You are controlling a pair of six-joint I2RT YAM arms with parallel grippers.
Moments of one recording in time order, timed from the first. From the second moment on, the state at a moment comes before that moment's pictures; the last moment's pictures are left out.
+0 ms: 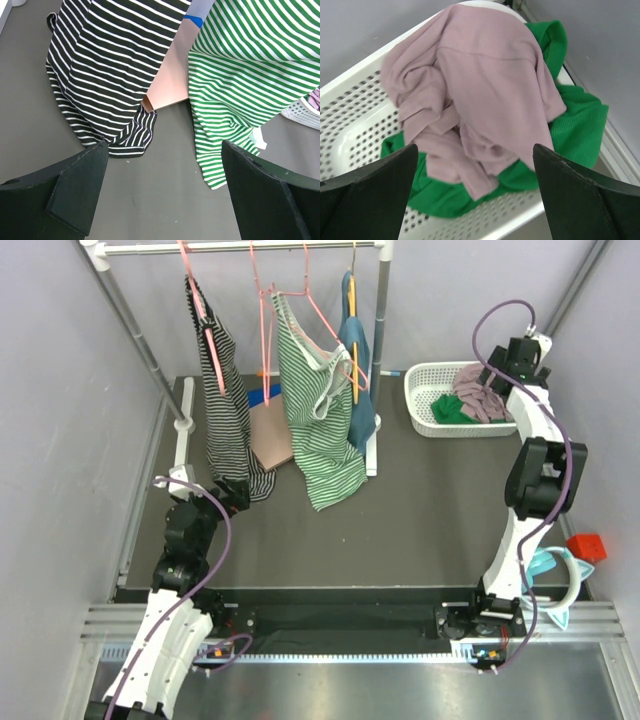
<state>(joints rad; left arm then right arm) -0.15 0.45 0.33 -0.02 -0.05 -0.52 -0.15 2.02 1.78 -0.32 0.24 0.31</state>
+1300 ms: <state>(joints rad) -0.15 0.49 0.33 0.00 -0.05 -0.51 -0.02 1.57 1.54 -0.11 0.38 0.21</state>
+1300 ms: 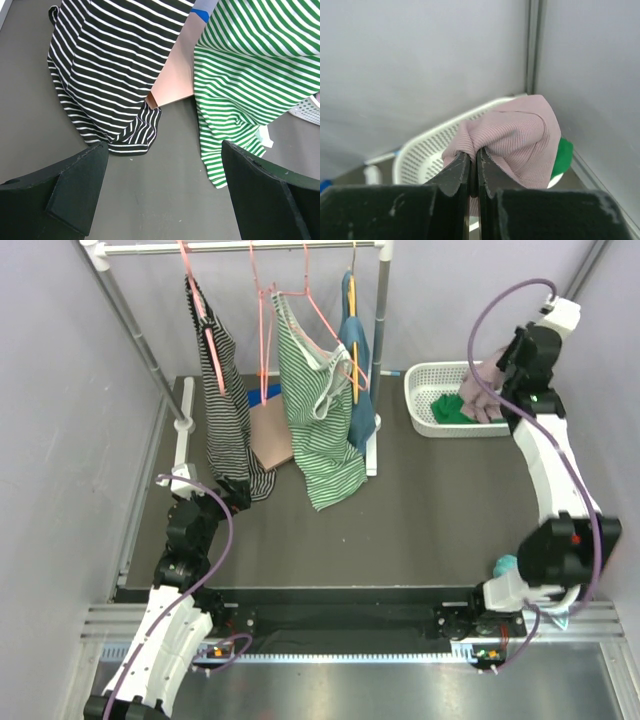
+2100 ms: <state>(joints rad) -0.16 0.59 0.33 0.04 0.06 -0.50 0.75 0.98 1.34 -0.22 0.29 0.25</state>
